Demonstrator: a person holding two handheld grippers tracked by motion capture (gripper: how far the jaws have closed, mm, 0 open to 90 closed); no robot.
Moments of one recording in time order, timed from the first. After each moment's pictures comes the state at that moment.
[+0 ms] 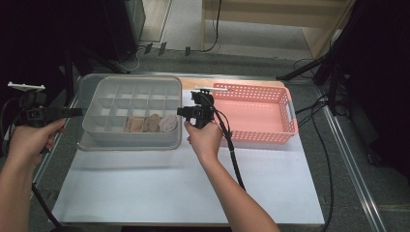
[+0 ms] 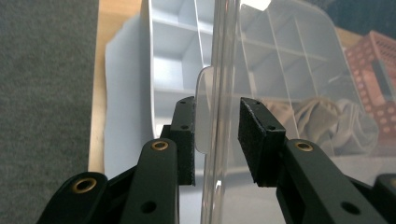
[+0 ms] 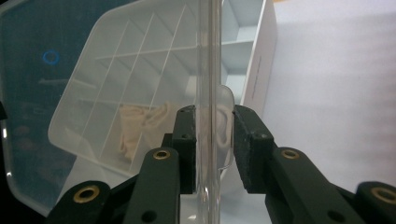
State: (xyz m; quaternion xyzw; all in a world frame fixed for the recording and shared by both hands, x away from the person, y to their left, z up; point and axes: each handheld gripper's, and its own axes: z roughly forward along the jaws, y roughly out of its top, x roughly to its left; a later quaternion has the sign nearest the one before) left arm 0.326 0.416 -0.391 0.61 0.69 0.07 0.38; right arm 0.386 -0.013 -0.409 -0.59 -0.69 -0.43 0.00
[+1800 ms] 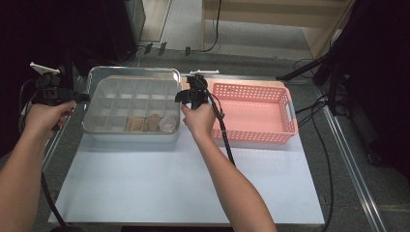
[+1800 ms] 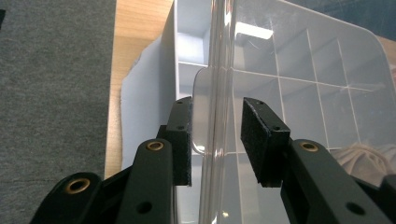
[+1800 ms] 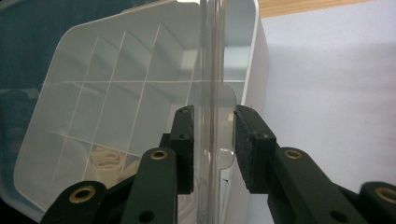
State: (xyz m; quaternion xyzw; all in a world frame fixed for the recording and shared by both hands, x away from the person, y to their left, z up) left arm 0.399 0.423 -0.403 0.62 0.71 0.06 0.34; right arm 0.451 0.008 -0.416 -0.62 -0.69 -0.38 0.01
